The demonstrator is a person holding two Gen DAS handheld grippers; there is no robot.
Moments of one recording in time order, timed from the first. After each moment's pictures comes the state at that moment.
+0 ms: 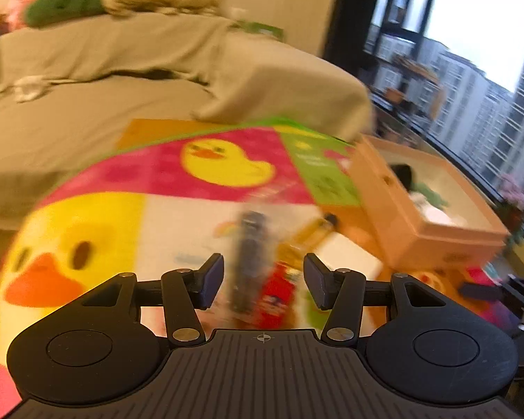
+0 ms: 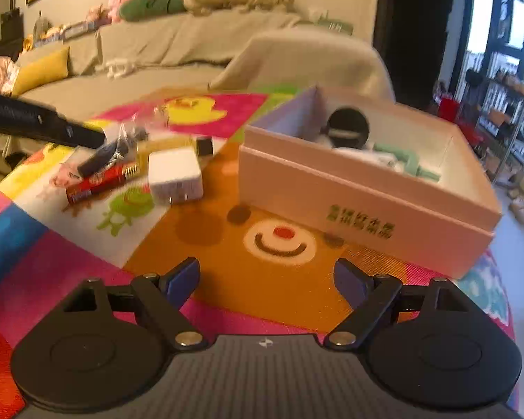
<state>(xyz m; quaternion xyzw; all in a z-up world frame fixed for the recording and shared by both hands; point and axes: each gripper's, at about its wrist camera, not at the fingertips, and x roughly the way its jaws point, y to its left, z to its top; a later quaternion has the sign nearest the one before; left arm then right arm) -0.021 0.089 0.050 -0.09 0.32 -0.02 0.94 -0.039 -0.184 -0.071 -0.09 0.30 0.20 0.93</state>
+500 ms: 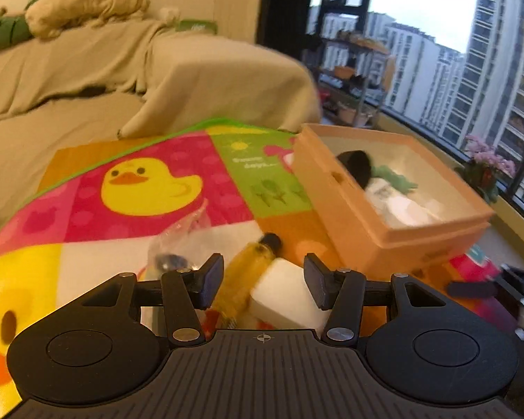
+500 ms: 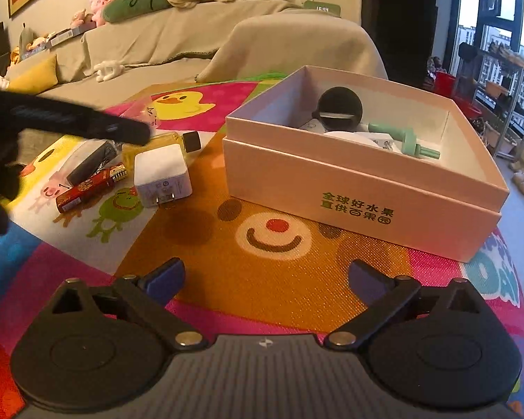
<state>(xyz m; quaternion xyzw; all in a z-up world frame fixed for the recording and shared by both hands) 0.040 0.041 0.043 -0.03 0.34 -0.12 0.93 -0.029 -0.190 -0.075 -0.06 0.33 0.19 0.92</state>
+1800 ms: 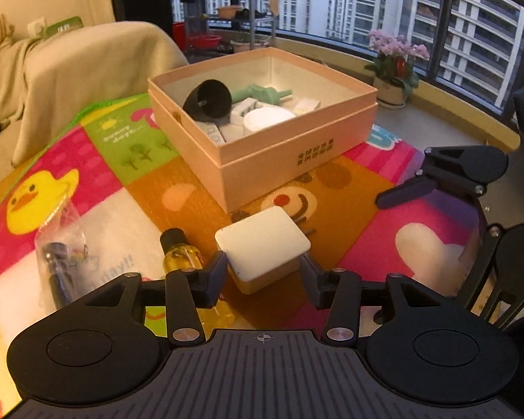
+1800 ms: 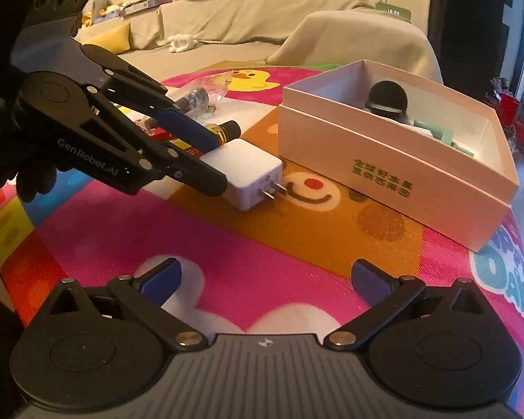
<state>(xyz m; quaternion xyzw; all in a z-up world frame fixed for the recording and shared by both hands) -0.002 -0.033 0.034 0.12 0.39 -0.28 0.87 -0.062 -0.225 -0.075 -0.11 0.33 0.31 0.89</state>
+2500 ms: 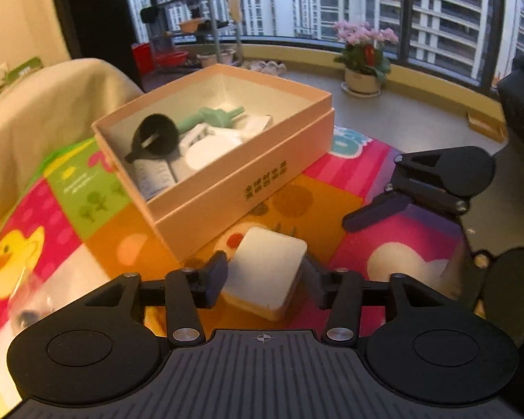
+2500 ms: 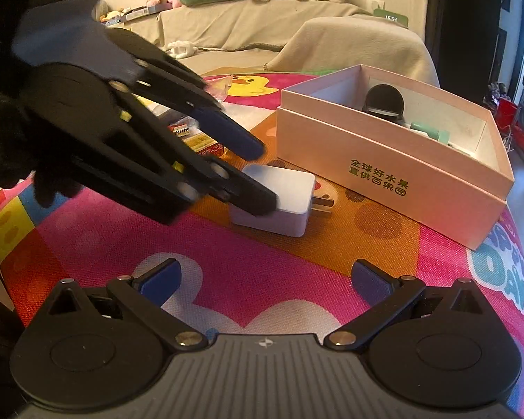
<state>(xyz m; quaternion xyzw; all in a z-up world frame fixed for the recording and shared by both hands) 0.002 -0.089 0.034 0.20 0.35 -0.33 0.86 -0.066 -0.223 -0.077 -0.11 0.32 0.31 0.89</state>
